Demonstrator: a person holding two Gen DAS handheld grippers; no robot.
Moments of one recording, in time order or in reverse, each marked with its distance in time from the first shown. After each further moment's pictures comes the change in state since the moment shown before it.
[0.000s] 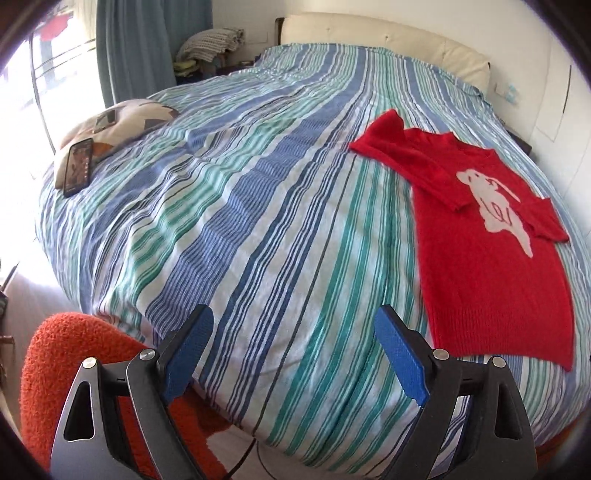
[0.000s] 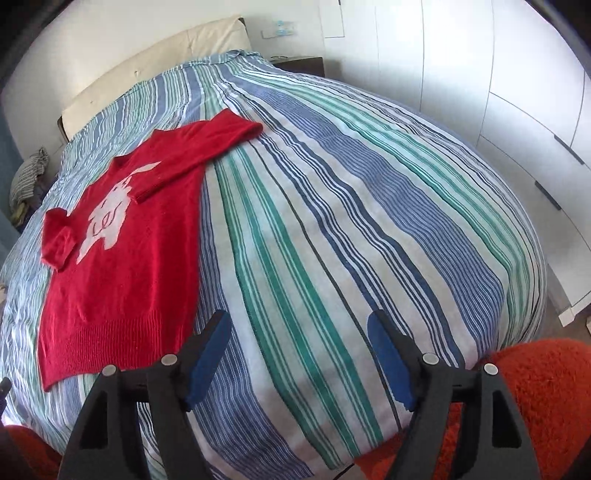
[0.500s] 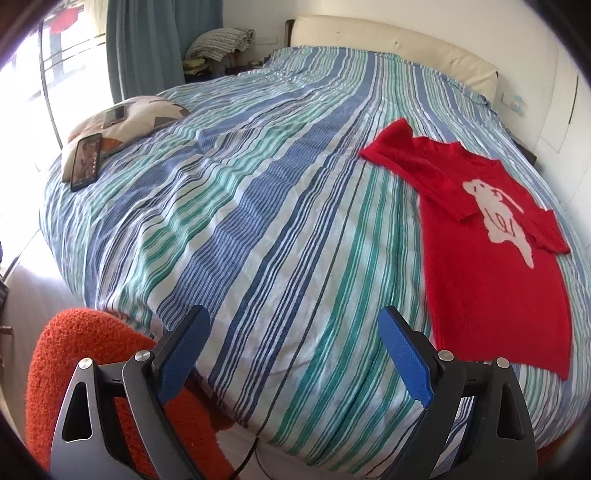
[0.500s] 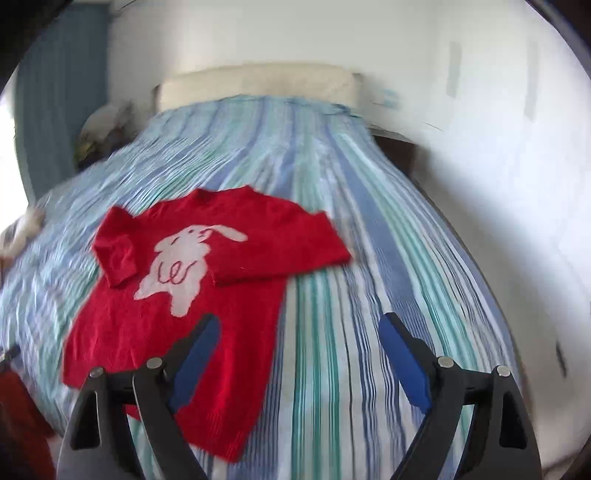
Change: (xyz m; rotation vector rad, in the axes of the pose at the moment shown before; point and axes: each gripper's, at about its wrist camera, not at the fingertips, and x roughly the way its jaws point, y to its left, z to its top) left arm -0.002 0.008 0.002 -0.036 0.005 0.013; right arm -0.048 0.090 0.114 -0.493 -0.185 0.154
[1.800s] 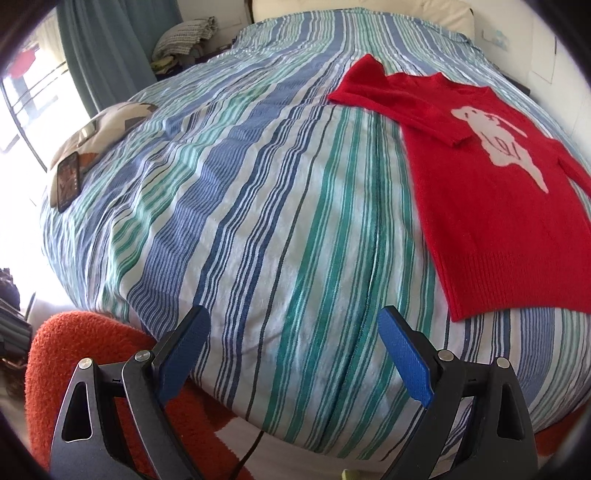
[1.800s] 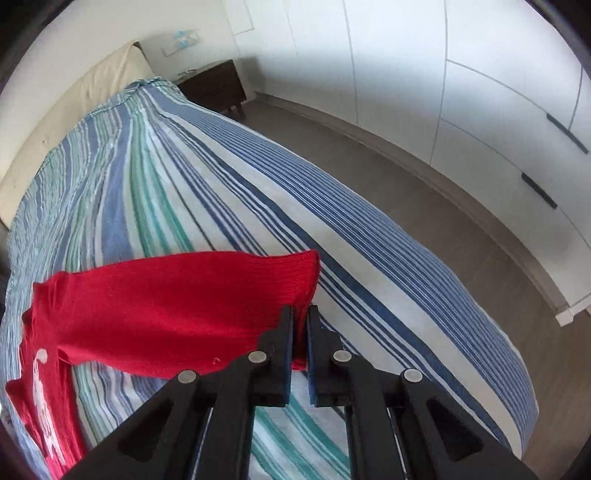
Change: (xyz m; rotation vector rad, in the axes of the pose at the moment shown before) left arm 0.025 -0.041 -0.024 0.203 0.105 0.070; right arm 0.153 -0.310 -0.066 0.743 0.261 -0.270
